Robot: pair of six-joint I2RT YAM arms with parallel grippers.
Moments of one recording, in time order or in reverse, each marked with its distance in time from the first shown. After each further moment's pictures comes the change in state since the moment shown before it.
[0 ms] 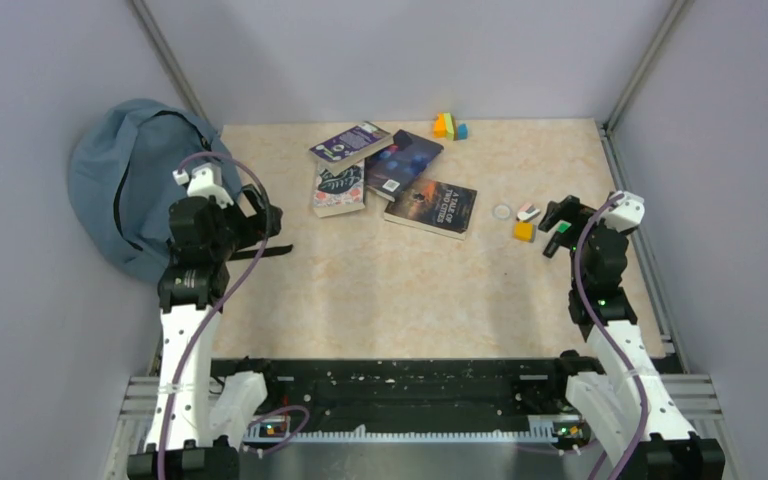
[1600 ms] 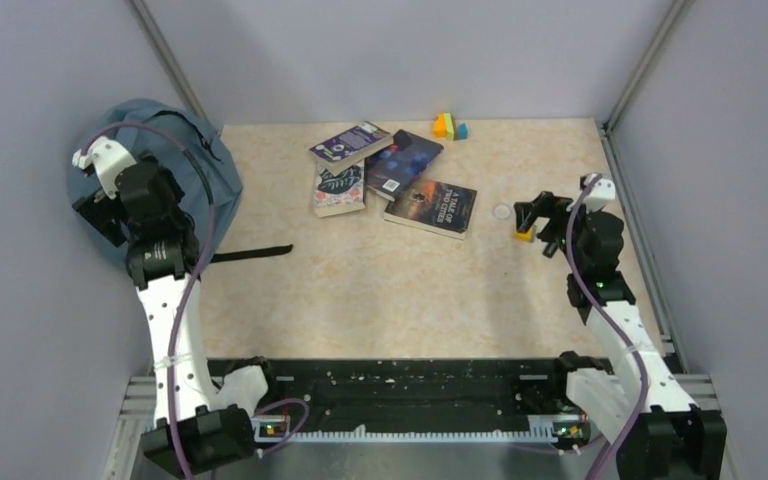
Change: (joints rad) left arm 0.199 0.129 0.257 0.098 -0.790 0.214; right arm 0.000 0.138 0.080 -0.018 -0.388 -0.021
